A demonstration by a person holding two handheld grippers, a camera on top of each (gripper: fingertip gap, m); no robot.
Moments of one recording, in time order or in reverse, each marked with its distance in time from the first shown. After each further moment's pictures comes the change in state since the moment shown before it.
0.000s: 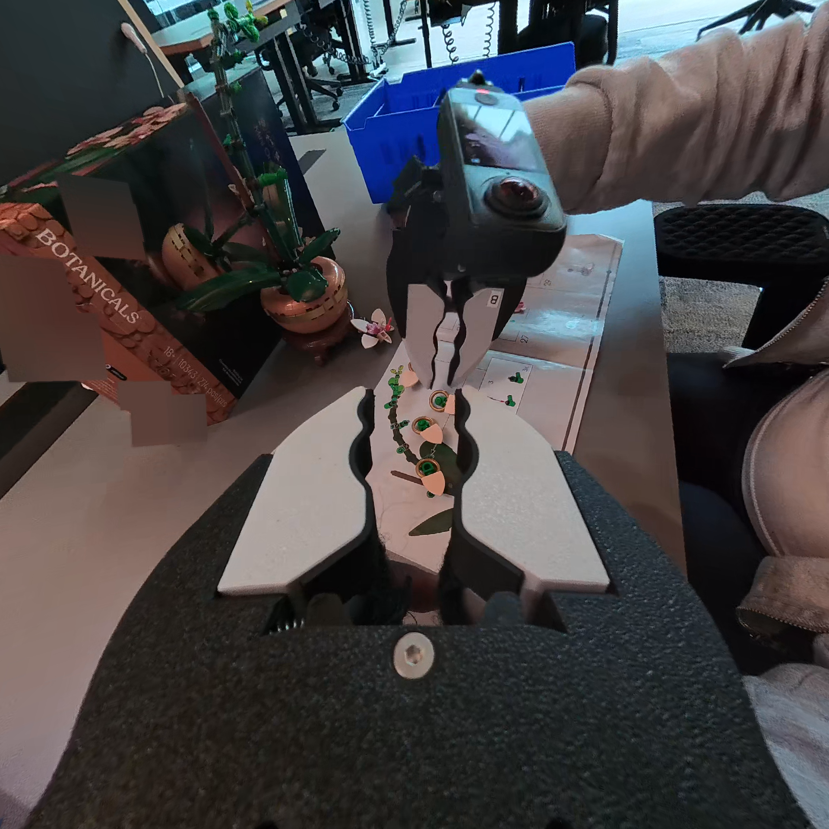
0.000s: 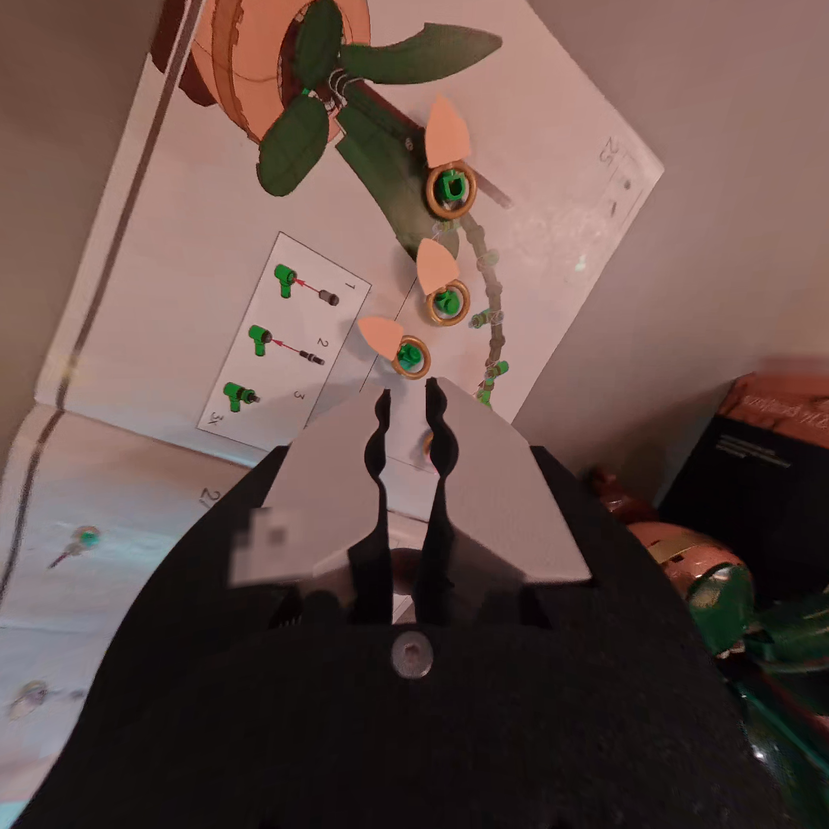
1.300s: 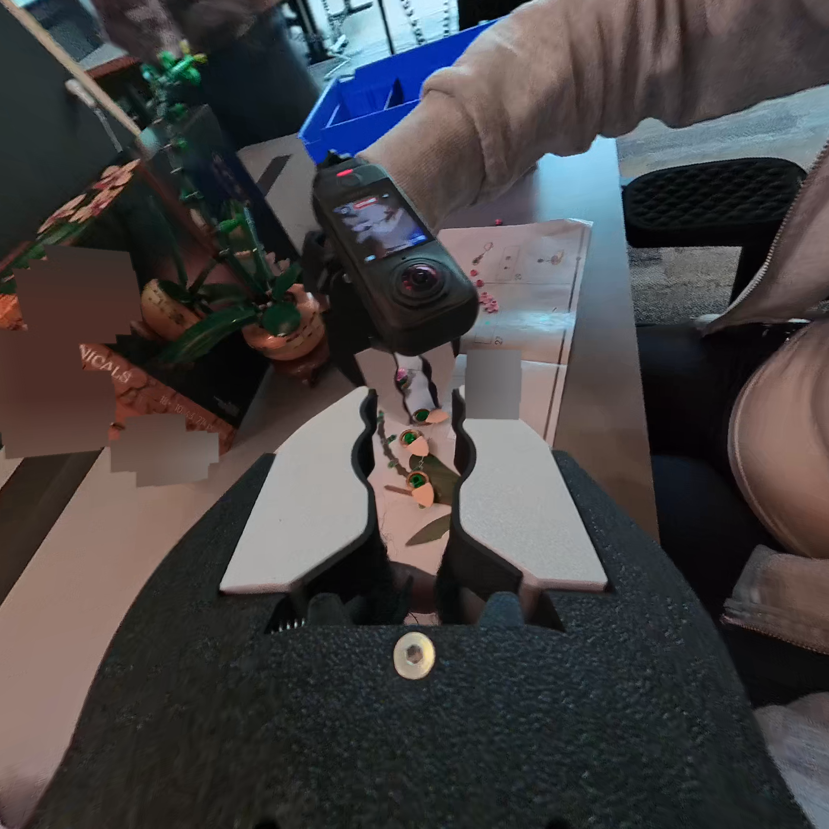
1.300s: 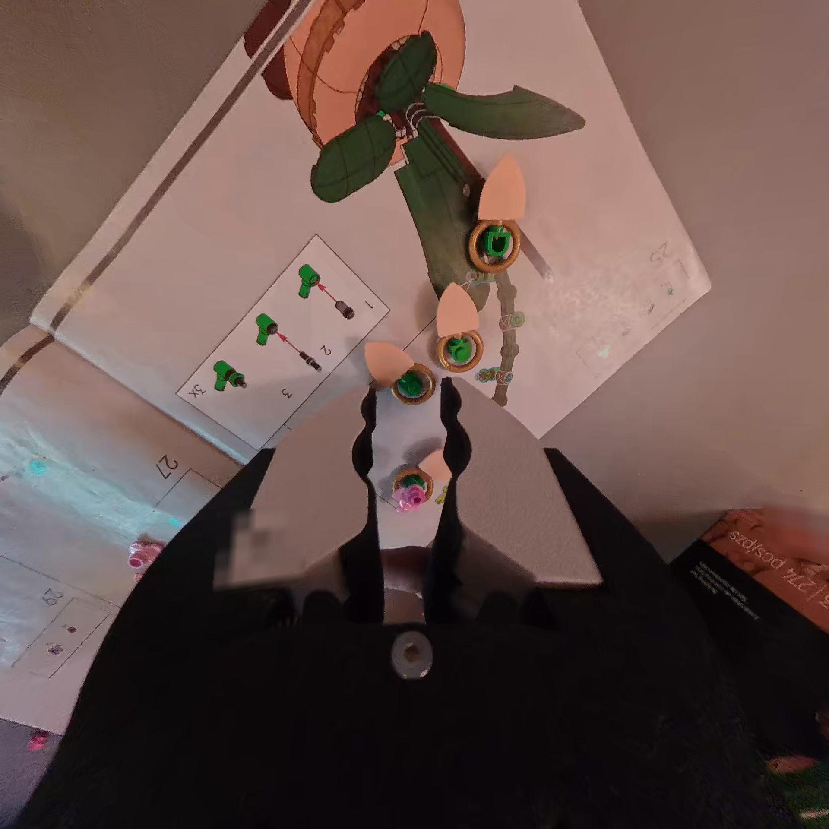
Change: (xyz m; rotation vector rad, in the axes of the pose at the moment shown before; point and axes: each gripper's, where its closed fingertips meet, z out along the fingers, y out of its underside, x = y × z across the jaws) left arm 0.021 -0.023 0.000 -0.056 0.047 0.122; right arm 0.000 -0.011 0.011 0.039 -0.190 -0.249
